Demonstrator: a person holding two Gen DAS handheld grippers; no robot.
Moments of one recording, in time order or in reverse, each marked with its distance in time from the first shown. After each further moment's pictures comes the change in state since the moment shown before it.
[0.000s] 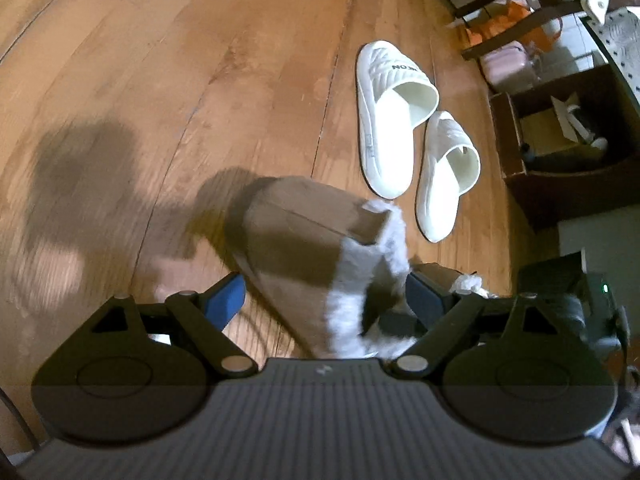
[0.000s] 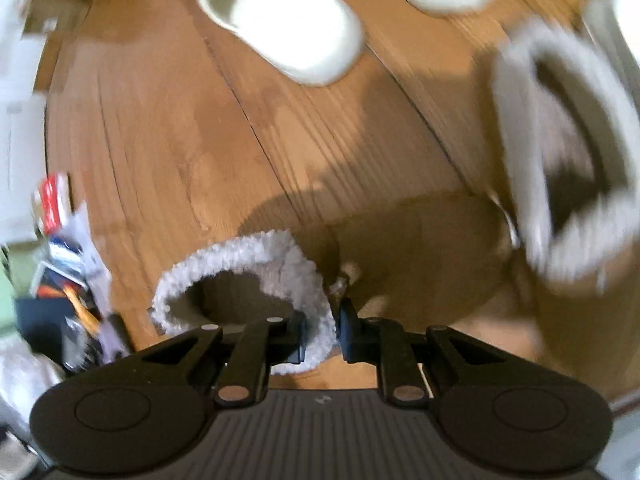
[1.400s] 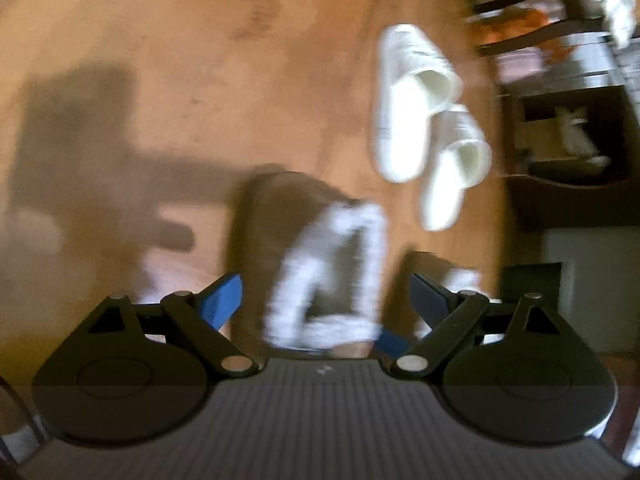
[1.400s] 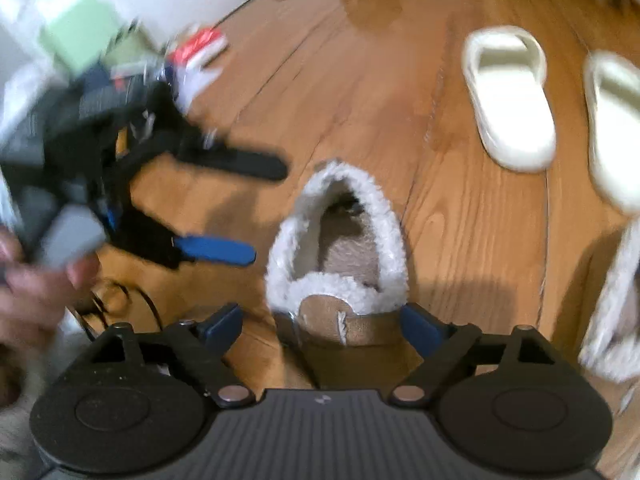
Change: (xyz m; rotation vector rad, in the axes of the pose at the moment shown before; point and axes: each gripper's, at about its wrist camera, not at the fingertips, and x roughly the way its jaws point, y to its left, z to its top) left arm 0.013 0.027 0.002 -0.128 0.096 0.039; right arm 0.017 0.029 -0.068 -0.886 -0.194 0.028
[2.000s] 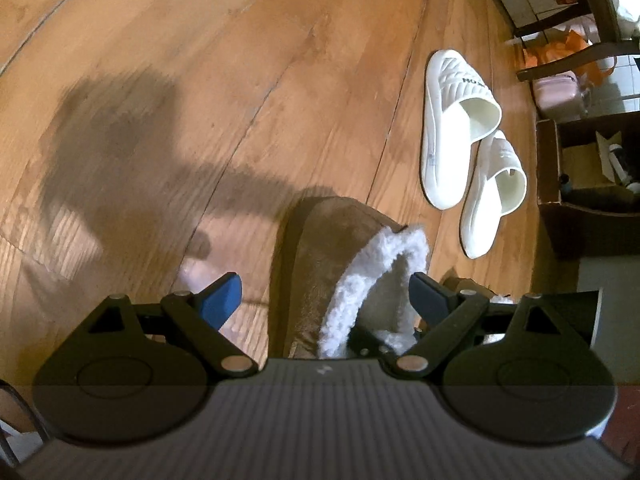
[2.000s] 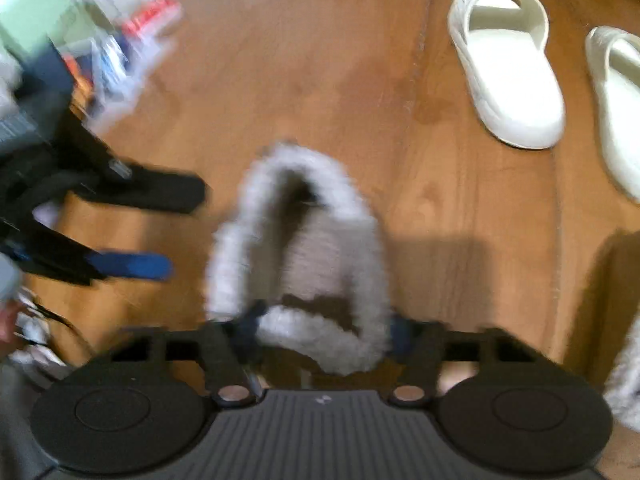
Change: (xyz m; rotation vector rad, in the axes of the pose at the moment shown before) left arm -0.010 0.013 0.004 -0.052 -0.052 0.027; right arm 0.064 0.011 0.008 -0.087 0.114 -0.202
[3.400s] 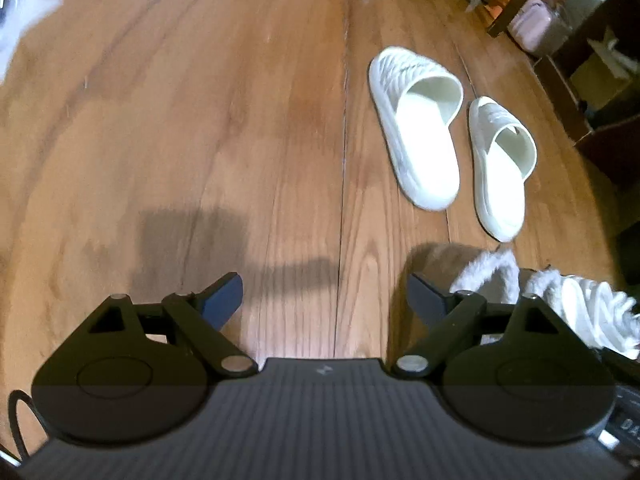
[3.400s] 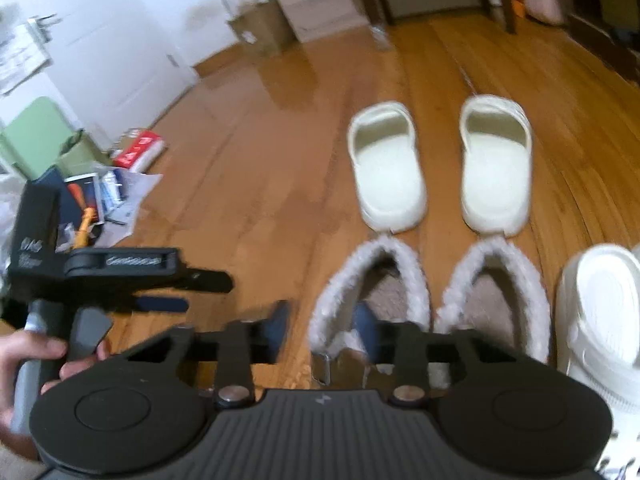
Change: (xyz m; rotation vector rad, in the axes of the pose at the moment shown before) left arm 0.007 -0.116 -0.025 0.458 -0.215 0.282; right arm -0.116 -0.081 -0.044 0.158 -0.367 0.075
